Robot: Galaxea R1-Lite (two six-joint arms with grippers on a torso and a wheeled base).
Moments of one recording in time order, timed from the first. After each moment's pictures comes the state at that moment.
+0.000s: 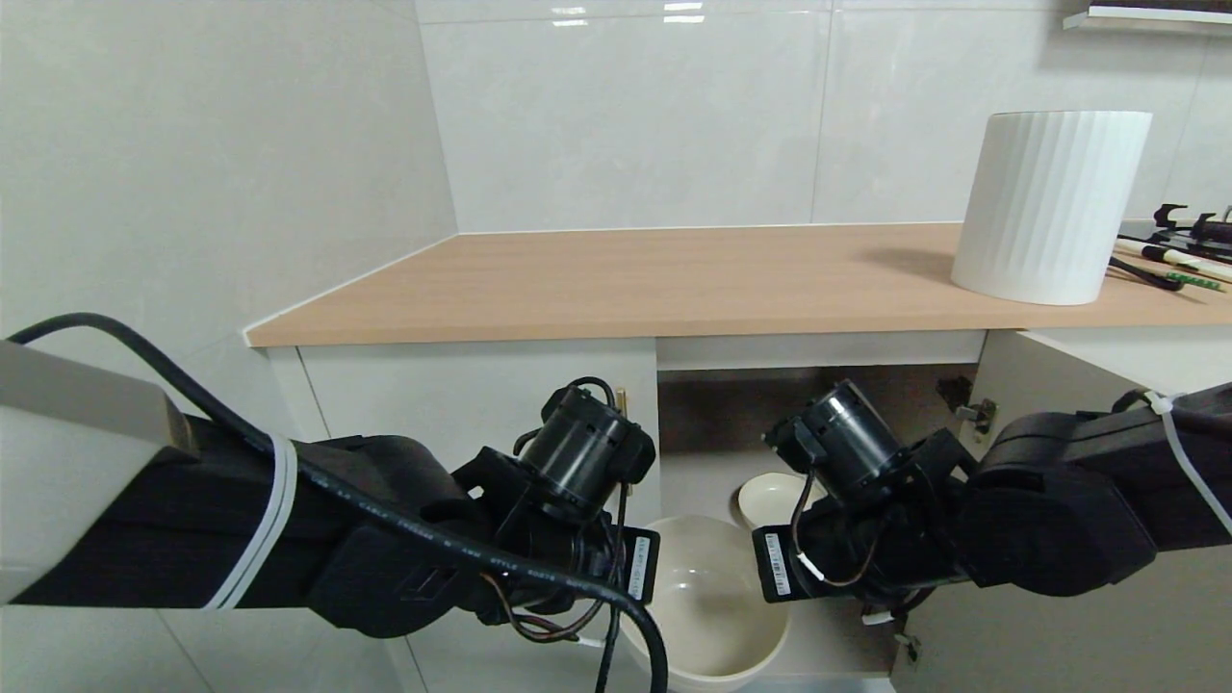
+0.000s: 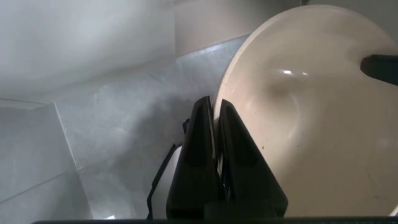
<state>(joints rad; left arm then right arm) -0.76 1.92 -1.05 0.06 0.16 -0.47 0.73 1.89 -1.08 0.13 -0.06 0.52</state>
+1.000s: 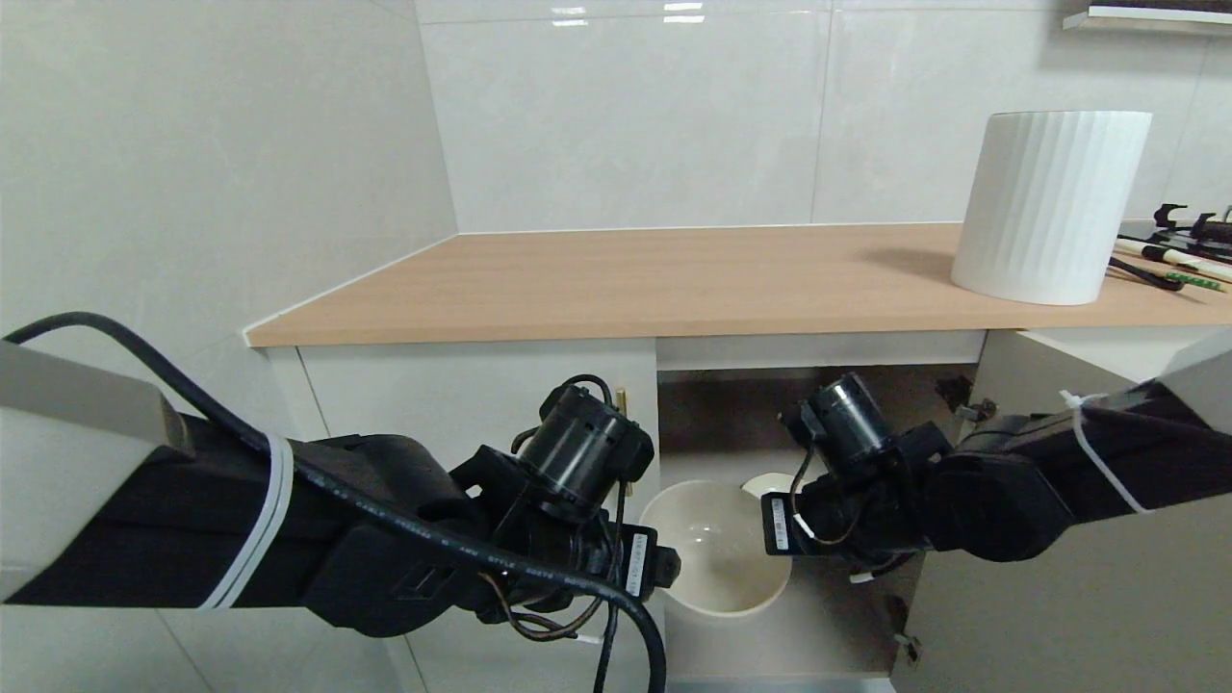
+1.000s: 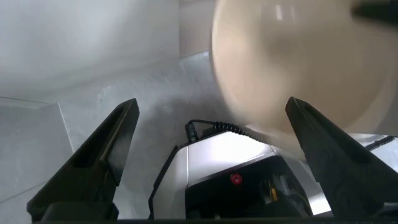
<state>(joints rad) -0.76 1.91 -1.05 0.06 0.17 -0.47 0.61 2.01 -1.08 -0.04 -0.09 0.52</state>
